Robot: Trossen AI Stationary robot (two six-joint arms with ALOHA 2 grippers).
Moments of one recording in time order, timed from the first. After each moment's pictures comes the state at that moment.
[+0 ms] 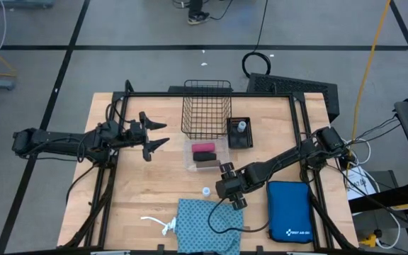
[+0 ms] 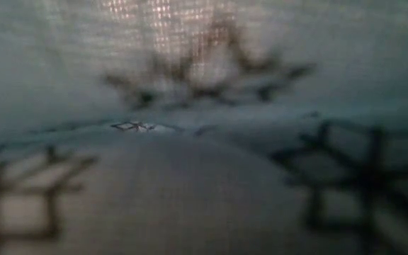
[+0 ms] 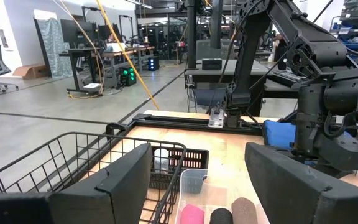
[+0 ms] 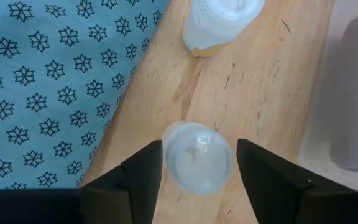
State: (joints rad) left arm 0.07 0.67 0.34 0.36 -0.11 0.02; right arm 0.36 1.83 1.25 -0.59 0.10 0.02
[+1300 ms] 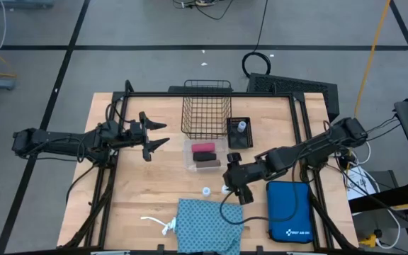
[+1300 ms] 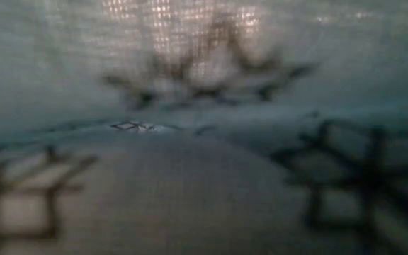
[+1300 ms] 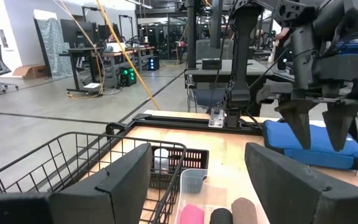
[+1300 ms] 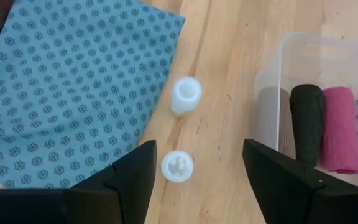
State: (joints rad) left arm 0.07 0.67 0.34 0.36 -0.11 0.02; right arm 0.35 1.55 1.24 -0.60 0.10 0.05
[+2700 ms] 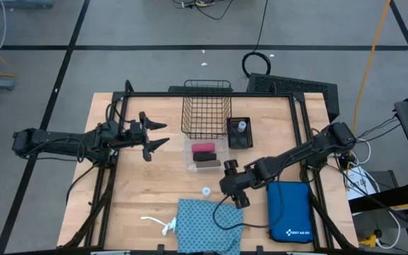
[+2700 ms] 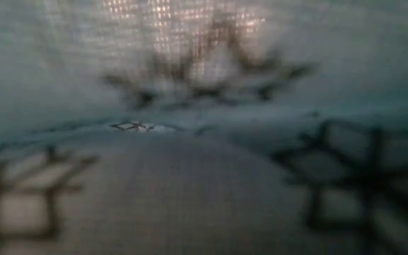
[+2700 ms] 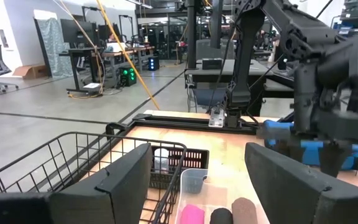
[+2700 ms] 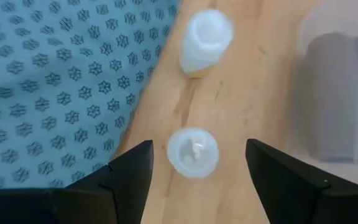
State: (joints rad) left arm 0.07 0.67 0.34 0.36 -0.11 0.02; right arm 0.37 1.70 1.18 -0.53 0.10 0.07
